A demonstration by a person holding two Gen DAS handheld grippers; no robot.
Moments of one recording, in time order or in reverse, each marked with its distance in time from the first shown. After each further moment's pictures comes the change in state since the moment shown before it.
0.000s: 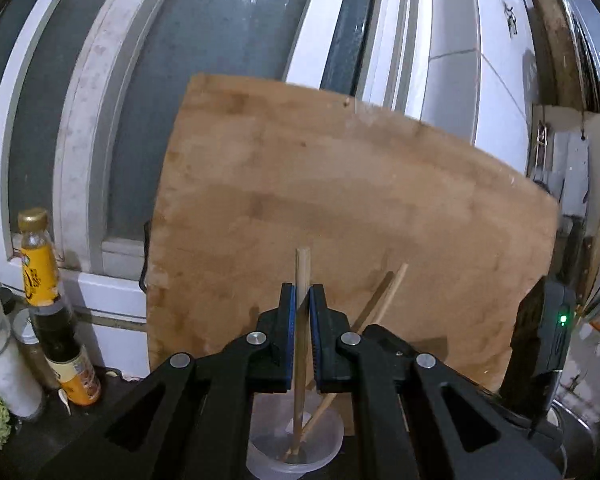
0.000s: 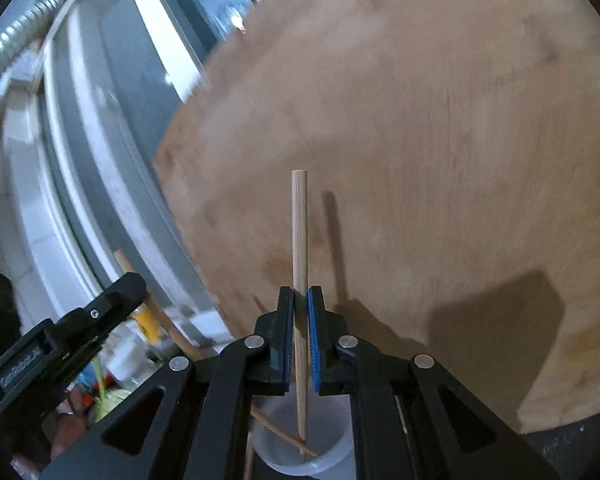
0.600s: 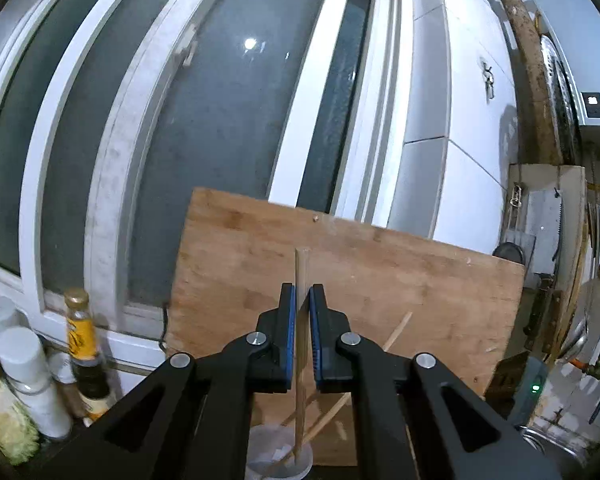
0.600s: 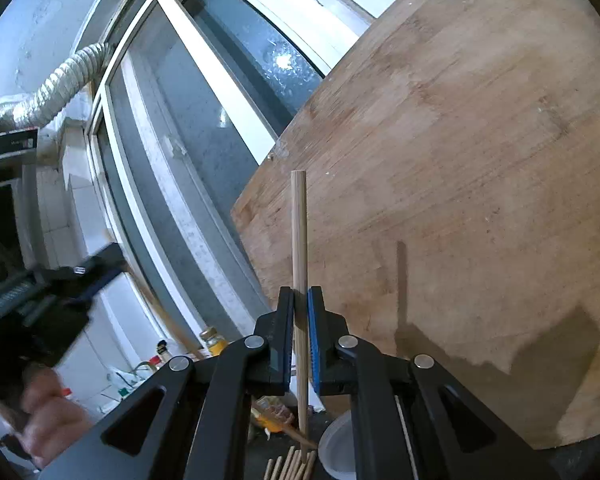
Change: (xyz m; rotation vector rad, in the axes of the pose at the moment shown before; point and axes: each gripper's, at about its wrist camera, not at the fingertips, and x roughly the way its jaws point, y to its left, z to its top) left arm -0.077 -0.025 0.056 -0.016 -0.182 0.019; right arm -0.053 0.011 0.014 0.016 -0.185 0.234
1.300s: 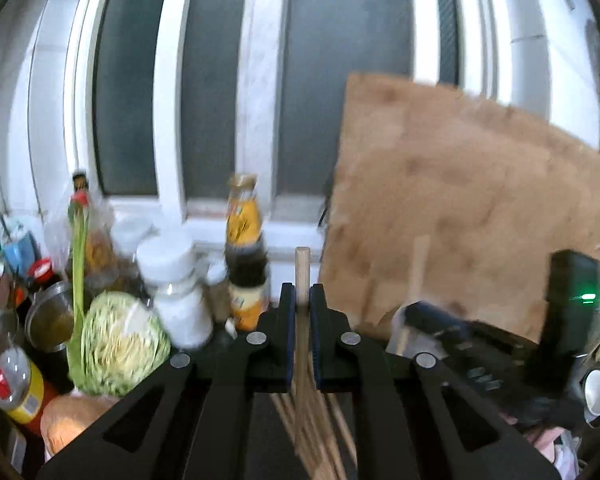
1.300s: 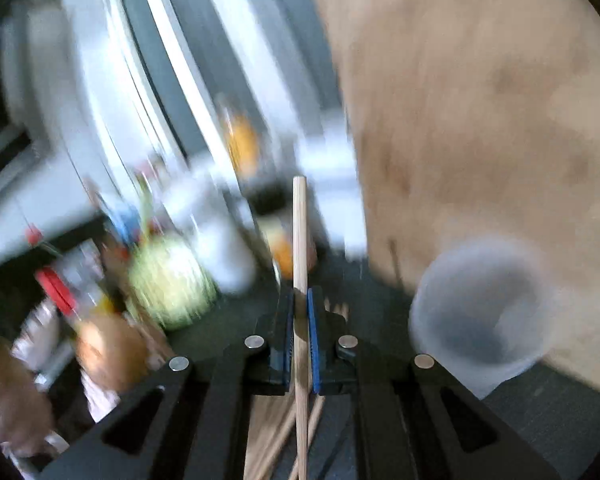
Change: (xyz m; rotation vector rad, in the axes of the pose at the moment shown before) left arm -0.052 0.060 -0.048 0.085 0.297 0.415; right arm 0.074 0.065 -0.086 -0.185 0.457 0.068
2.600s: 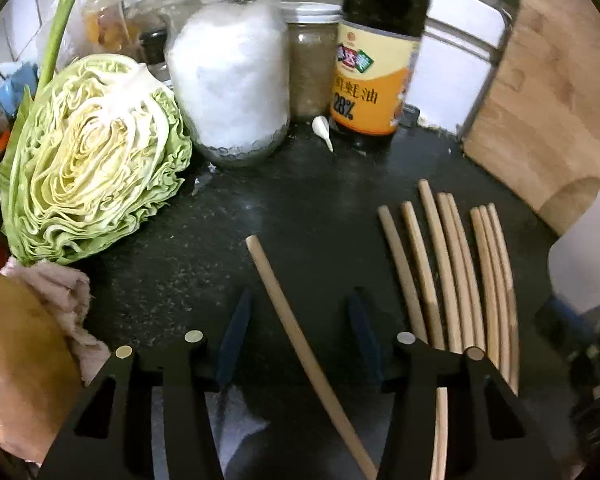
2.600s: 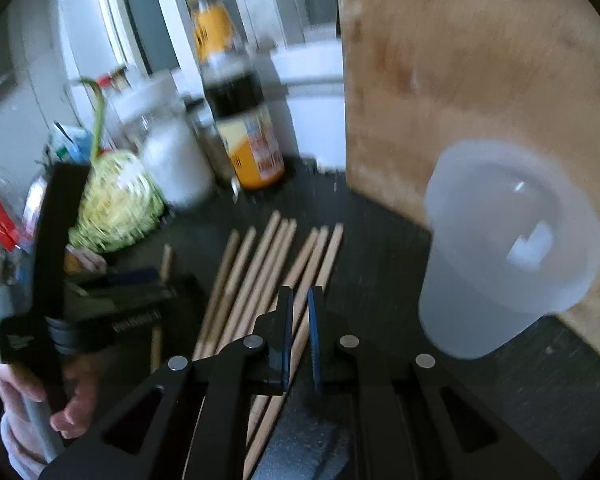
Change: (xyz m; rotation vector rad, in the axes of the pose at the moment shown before) left arm 0.168 0.083 -0.138 -0.202 0.594 0.251; right arm 0.091 0.001 -0.075 -0.086 0.425 -0.196
